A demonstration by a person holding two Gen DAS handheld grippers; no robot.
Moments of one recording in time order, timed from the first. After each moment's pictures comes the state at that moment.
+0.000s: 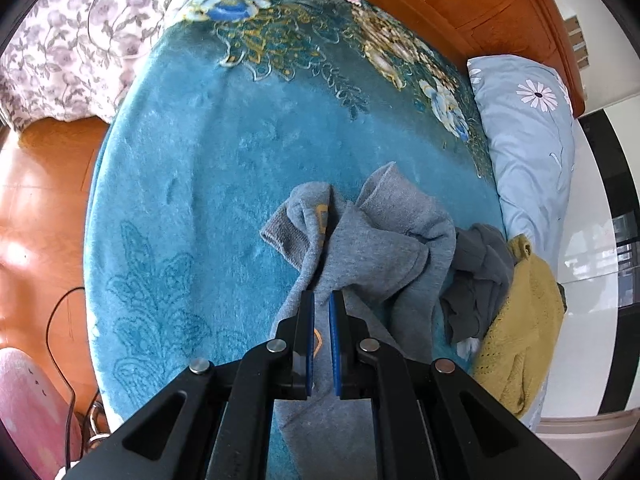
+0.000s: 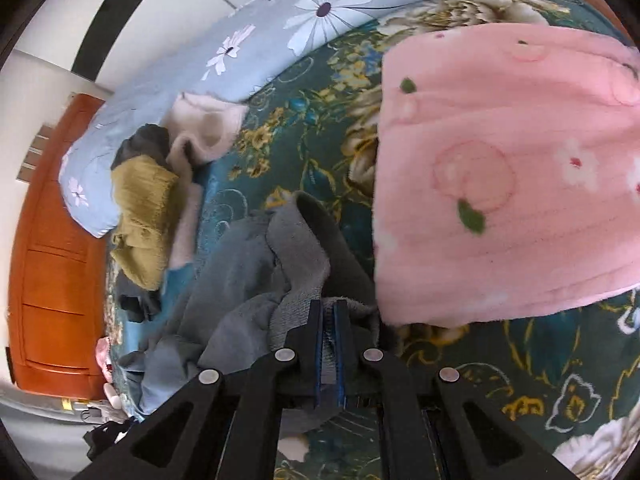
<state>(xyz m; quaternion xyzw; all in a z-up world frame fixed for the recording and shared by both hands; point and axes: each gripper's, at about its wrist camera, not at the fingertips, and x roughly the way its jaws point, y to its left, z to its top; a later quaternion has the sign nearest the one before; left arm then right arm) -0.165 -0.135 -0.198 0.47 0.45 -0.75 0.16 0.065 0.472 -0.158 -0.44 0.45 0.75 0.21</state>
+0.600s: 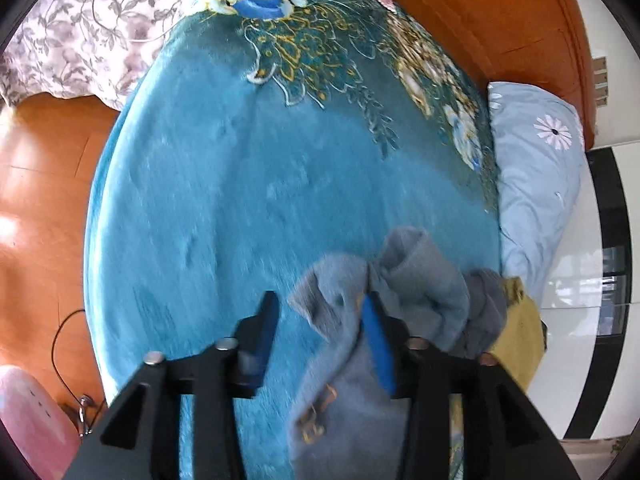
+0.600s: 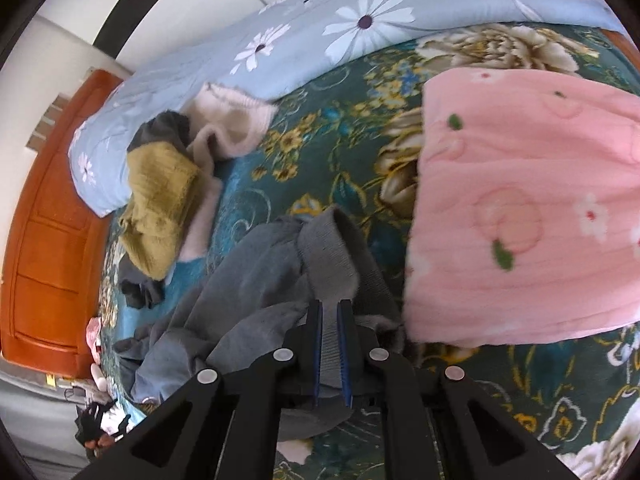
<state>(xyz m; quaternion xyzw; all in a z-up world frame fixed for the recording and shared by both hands) -0.190 -0.205 -0.215 0.47 0.49 -0.72 0.15 0.047 0.466 -0.140 -0.45 0.40 0.77 0.19</state>
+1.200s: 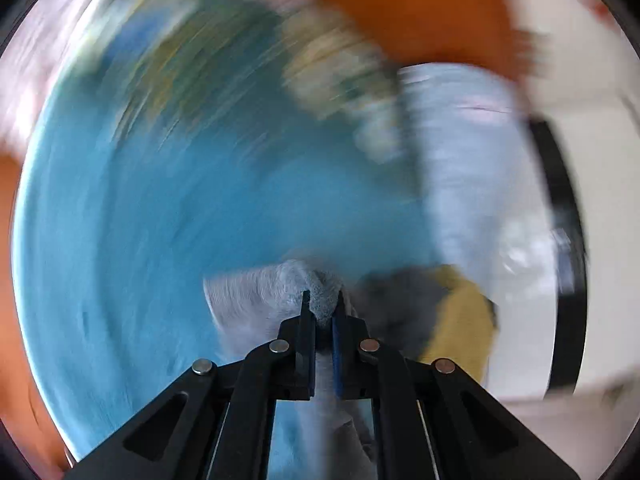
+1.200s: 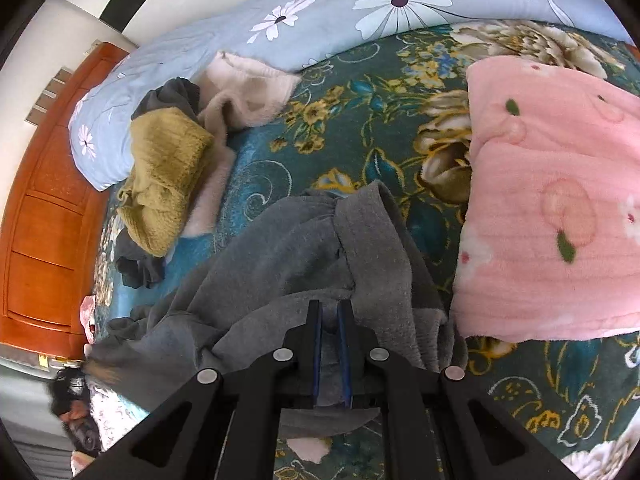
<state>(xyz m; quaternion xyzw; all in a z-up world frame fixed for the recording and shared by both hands) -0.225 -0.191 -0.133 0.37 0.43 -0.82 -0.01 0.019 0.442 -0.150 -0.48 0.39 0.77 0.17</state>
